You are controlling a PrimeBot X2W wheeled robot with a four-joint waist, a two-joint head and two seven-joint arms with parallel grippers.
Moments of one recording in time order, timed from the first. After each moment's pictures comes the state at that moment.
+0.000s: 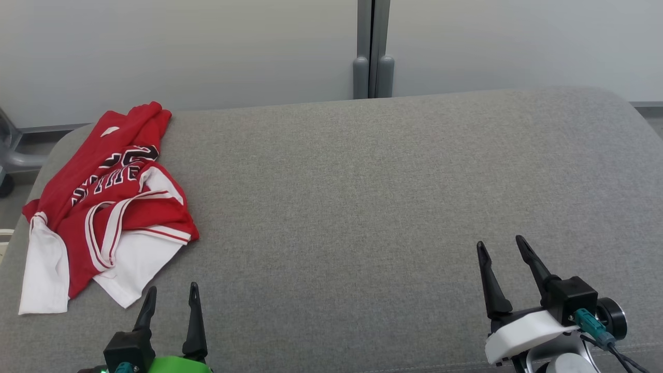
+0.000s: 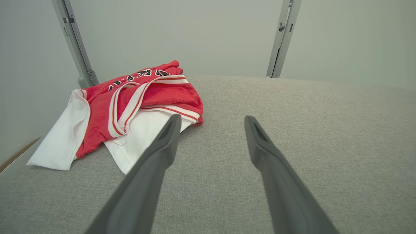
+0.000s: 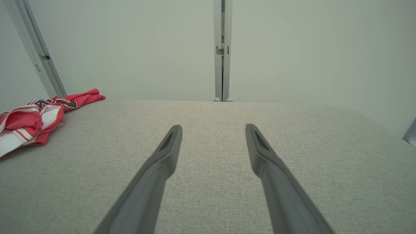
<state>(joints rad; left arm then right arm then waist) 0.05 0.06 -0.04 0.27 -0.17 -0.01 -0.26 -0.01 -0.05 0.06 0.19 0.07 0.13 -0.26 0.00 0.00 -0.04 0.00</state>
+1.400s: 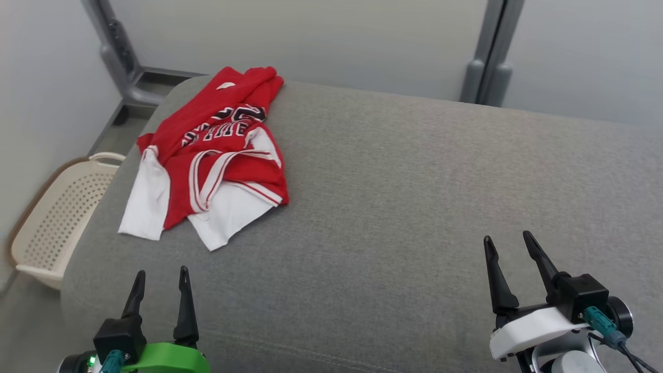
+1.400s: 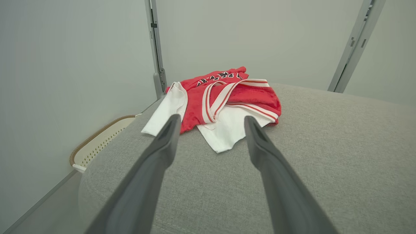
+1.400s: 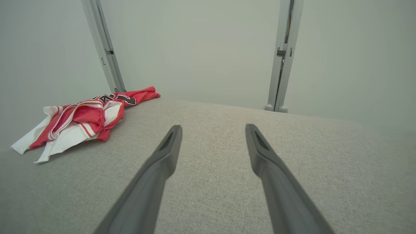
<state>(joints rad) 0.02 0.09 -0.06 0.24 -0.19 0.02 -0.26 -0.01 -0.05 0.04 0.17 0.10 0.13 -0.26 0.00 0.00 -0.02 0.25</state>
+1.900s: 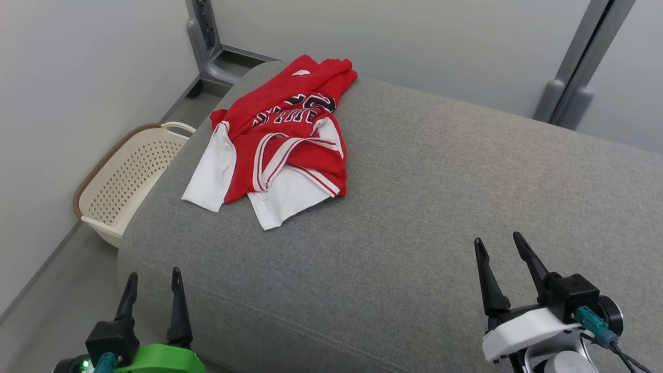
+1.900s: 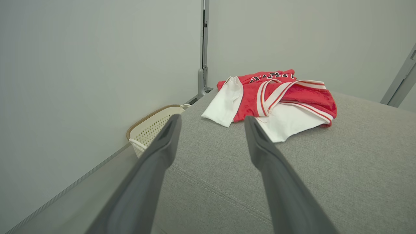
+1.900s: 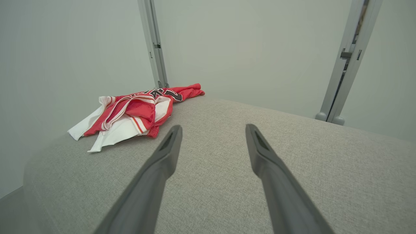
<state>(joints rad) 0.03 0.11 -0.06 0.23 -0.21 0.04 -0.26 -0.02 -0.05 0.07 0.17 0.11 0.13 -0.26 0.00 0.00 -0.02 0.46</state>
